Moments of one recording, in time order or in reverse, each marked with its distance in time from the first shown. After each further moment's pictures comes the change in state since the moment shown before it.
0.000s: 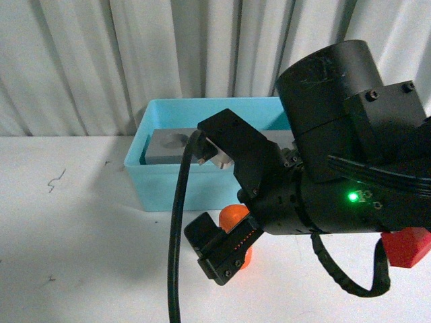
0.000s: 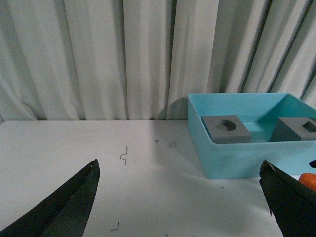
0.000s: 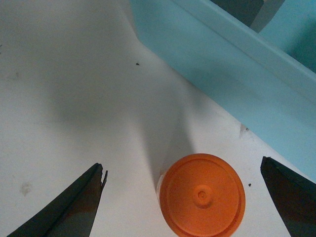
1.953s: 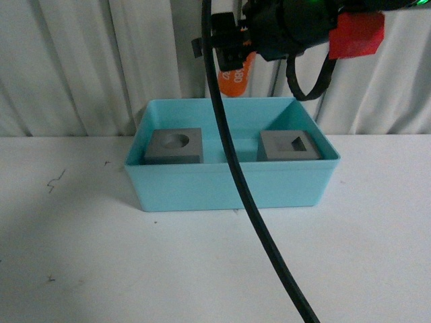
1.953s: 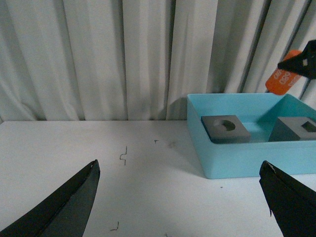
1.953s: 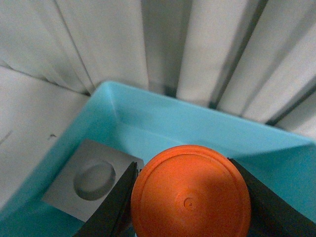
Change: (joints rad) left arm 0.000 0.000 0.000 0.000 0.000 0.000; right arm -0.098 0.118 0.544 -0.054 0.166 0.209
